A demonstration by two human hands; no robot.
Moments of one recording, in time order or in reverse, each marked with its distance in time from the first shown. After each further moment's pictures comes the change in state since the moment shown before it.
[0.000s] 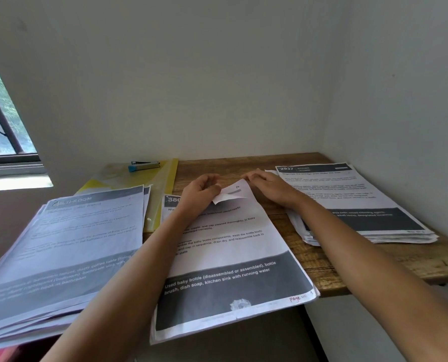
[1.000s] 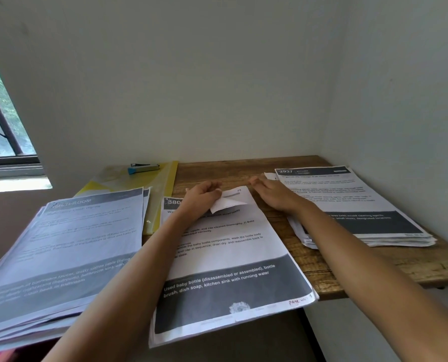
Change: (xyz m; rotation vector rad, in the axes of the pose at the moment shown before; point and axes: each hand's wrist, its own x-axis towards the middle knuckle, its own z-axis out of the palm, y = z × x) left_hand 0.019 -0.021 0.004 -0.009 -0.126 -0.044; right_hand -0.002 0.008 -0.001 -0.174 -0.038 0.062
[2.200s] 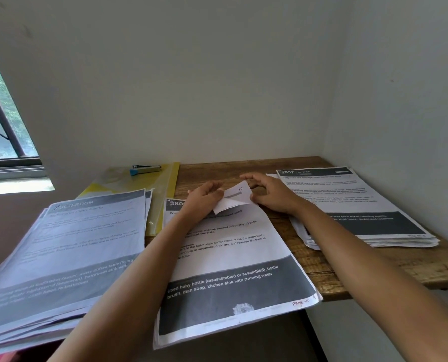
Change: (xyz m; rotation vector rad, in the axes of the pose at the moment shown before) left_hand -0.007 0.008 0.000 0.109 0.031 0.039; right_hand 0.008 0.008 0.003 0.151 0.031 -0.202
